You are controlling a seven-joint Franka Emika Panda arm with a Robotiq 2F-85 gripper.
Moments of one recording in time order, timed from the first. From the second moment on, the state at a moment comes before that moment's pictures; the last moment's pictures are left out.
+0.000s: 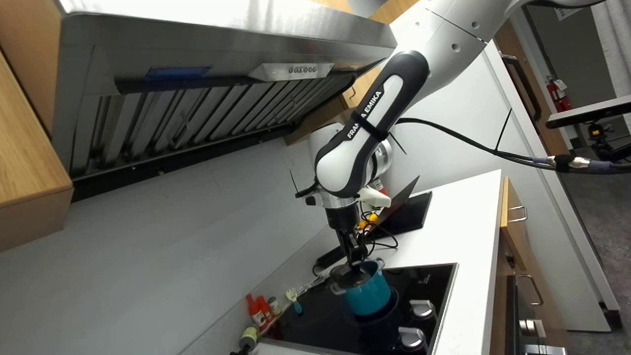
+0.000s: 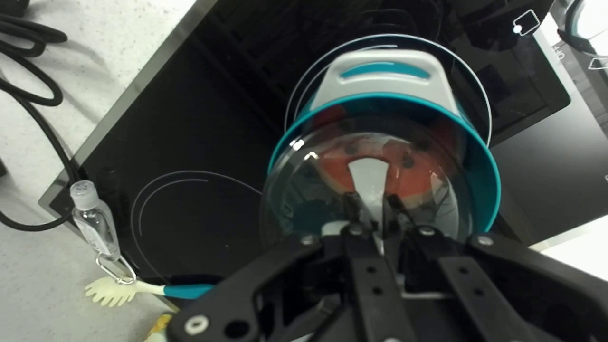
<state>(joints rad) -0.10 0.59 0.10 -1.47 -0.04 2.34 -0.88</state>
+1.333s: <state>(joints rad) -0.09 0.58 0.09 -1.42 -0.05 2.23 -0.88</state>
